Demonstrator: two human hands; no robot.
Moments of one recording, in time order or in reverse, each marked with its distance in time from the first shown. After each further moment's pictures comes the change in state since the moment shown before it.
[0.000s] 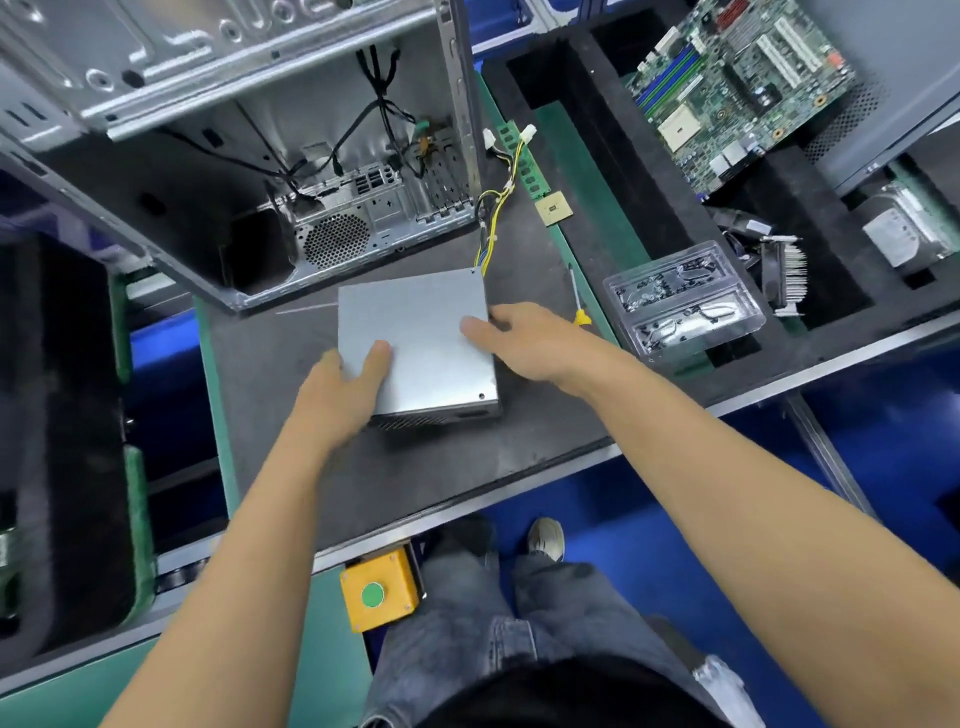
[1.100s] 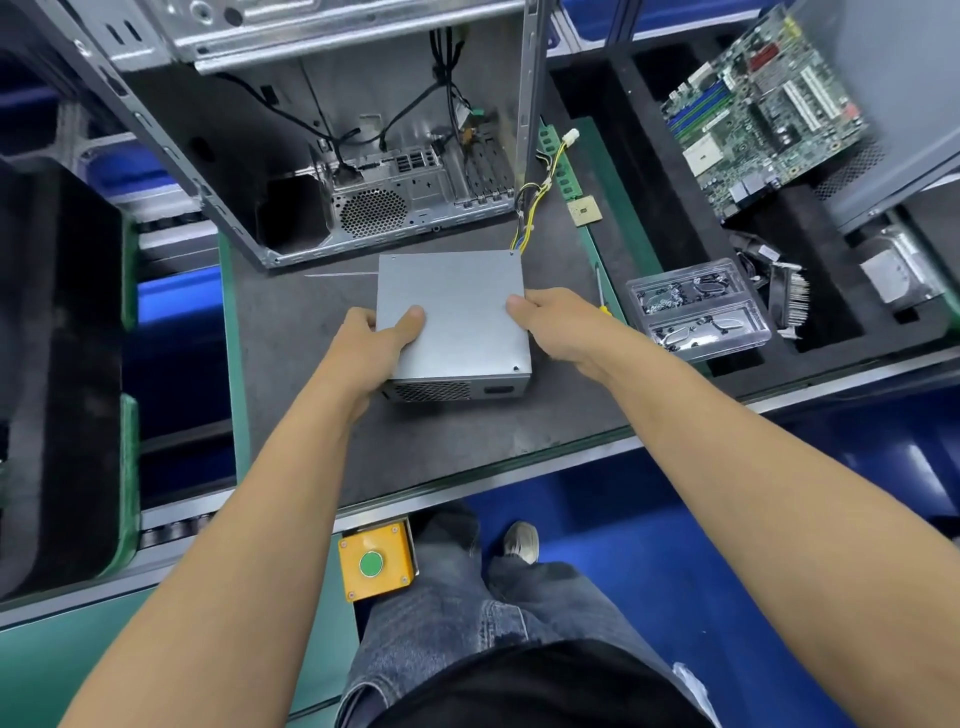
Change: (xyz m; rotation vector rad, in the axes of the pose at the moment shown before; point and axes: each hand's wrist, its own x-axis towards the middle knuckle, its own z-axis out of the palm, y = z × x) left_hand 0.018 -0.009 0.004 -0.330 -0.088 -0.023; right_hand 0.003 -0.006 0.016 -0.009 0.093 0.075
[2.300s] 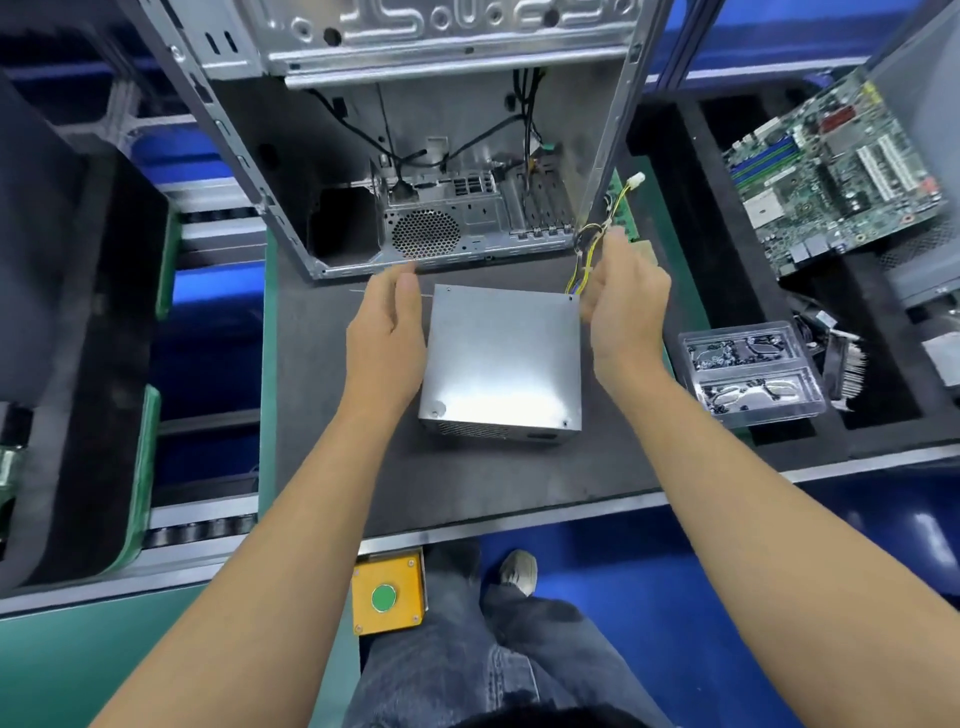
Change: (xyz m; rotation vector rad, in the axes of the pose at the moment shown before) left_hand -0.012 0.027 -0.016 -0.053 0.275 0.375; right_hand 0.014 -0.053 0.008 0.556 0.618 -0.379
